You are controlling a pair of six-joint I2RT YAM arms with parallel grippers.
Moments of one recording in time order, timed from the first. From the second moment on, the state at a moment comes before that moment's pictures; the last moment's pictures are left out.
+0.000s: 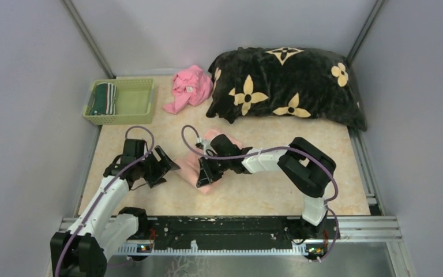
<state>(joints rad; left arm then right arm) -0.14 0.89 0.51 -0.60 0.26 -0.79 0.98 1.82 0.98 0.07 -0.47 0.44</state>
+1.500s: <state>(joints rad) -0.15 1.31 0.48 -0.23 0.44 -0.82 1.21 1.59 1.11 -0.33 0.11 0.27</state>
